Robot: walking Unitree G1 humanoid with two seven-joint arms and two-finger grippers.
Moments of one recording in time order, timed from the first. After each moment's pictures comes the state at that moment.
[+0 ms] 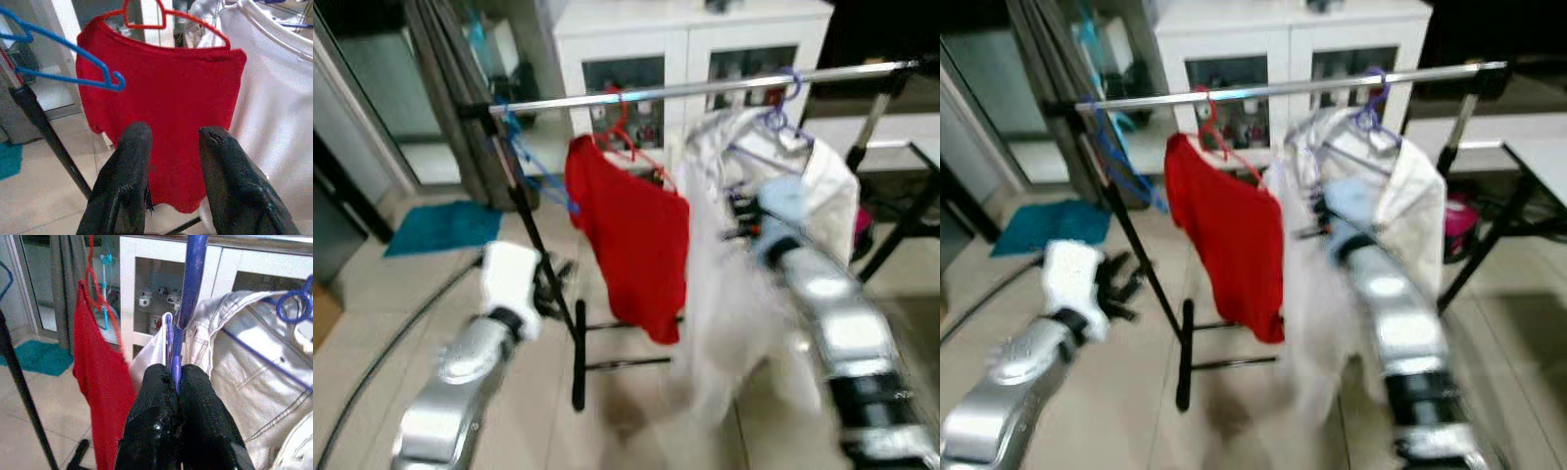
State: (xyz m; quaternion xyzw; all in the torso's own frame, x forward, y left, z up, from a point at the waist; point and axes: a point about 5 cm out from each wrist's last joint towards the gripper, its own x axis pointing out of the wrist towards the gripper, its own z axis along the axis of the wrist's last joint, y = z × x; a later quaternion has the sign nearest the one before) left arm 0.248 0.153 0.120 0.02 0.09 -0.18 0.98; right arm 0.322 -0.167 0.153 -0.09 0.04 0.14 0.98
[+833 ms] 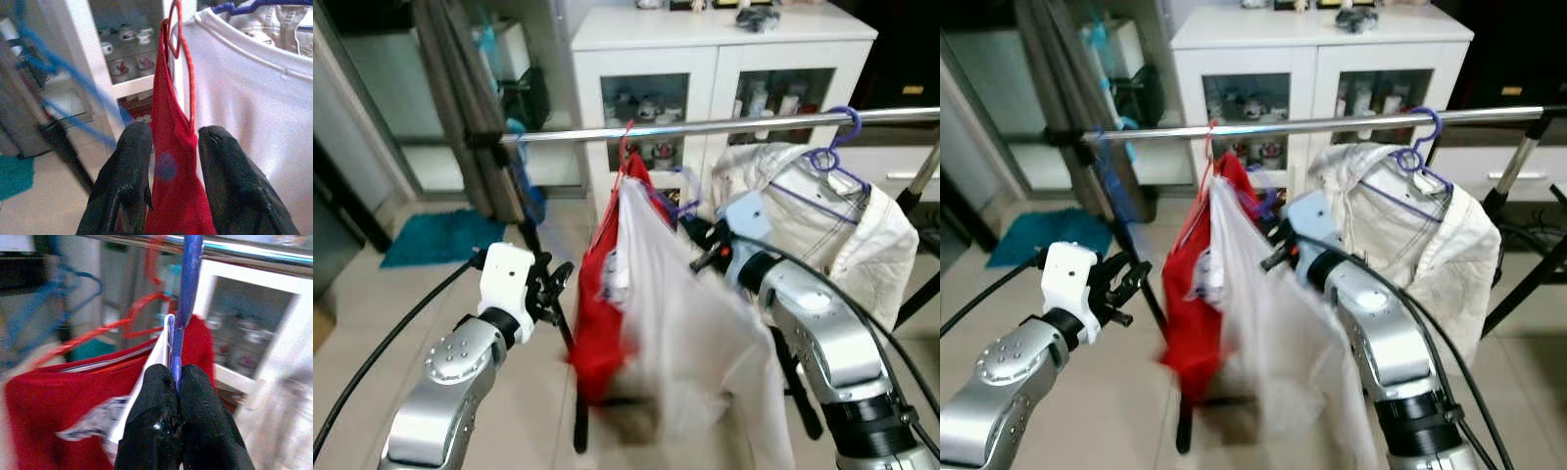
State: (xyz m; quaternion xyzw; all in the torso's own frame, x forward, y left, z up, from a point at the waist) left arm 0.247 0.161 0.123 0.04 0.09 -0.19 0.98; right arm 0.299 -0.128 0.156 -0.10 0.04 0.26 0.96
